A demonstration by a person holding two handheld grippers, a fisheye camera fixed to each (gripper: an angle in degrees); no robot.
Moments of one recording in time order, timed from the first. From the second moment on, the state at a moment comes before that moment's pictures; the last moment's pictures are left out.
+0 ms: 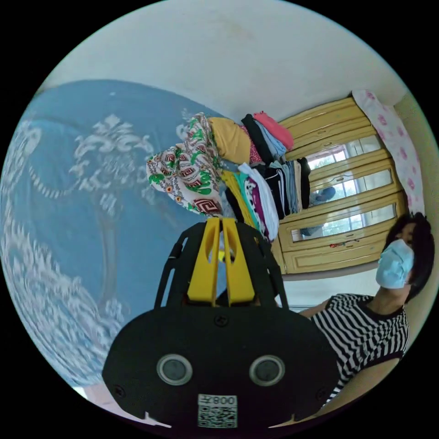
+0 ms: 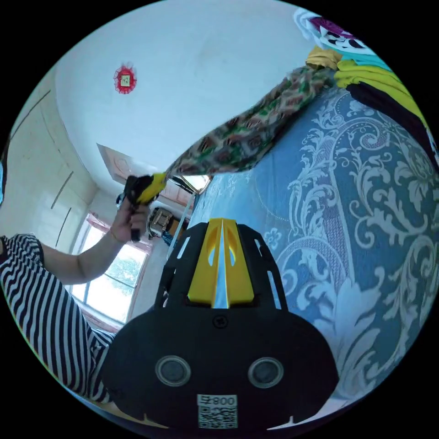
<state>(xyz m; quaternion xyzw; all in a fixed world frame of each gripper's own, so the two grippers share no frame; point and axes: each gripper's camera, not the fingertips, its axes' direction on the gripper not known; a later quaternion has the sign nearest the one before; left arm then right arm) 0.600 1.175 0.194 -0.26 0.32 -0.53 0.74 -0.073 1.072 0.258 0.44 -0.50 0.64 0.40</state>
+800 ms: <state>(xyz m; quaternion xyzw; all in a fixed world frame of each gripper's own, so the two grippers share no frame) 0.644 1.093 0.003 -0.30 0.33 -0.52 0.72 0.132 0.839 0.122 0.15 -0.47 0.46 0.74</state>
